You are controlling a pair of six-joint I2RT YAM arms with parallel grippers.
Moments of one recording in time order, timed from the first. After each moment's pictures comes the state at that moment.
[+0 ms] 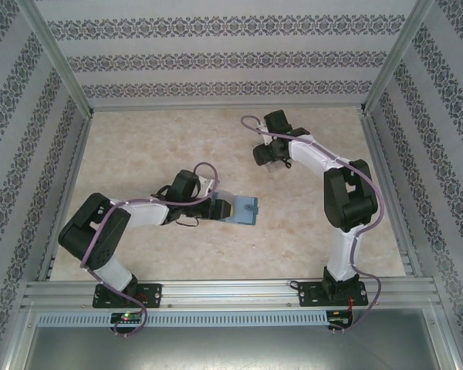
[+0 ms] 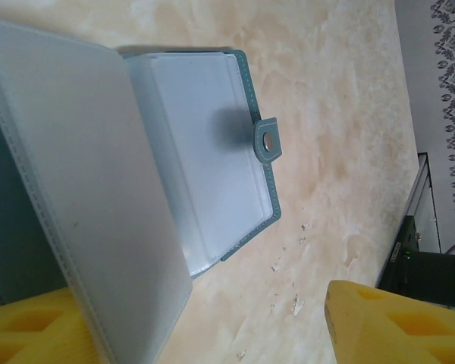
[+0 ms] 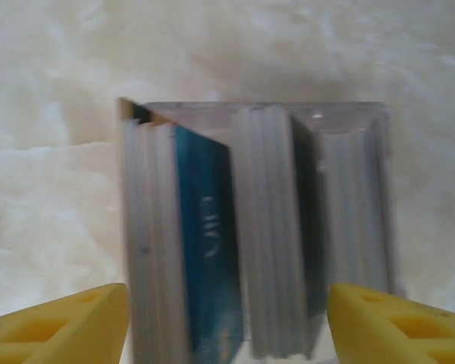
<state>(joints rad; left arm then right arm) -0.52 1.63 0.68 0.16 0.64 -0.56 0.33 1.96 1.50 -0.58 0.04 -0.05</state>
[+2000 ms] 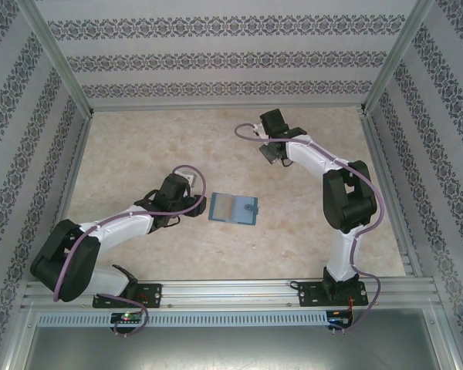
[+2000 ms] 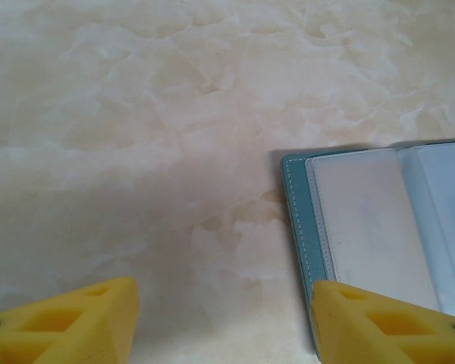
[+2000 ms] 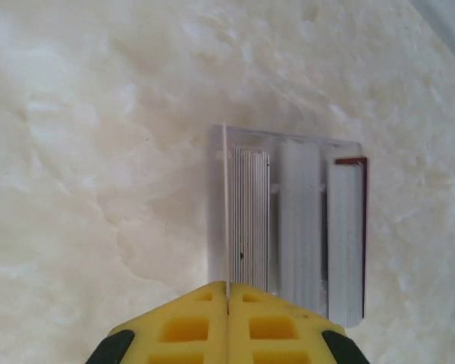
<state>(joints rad) -0.52 1.37 0.62 -0.08 -0.02 -0.35 0.36 1.95 1.51 -0.56 0.27 -0.32</state>
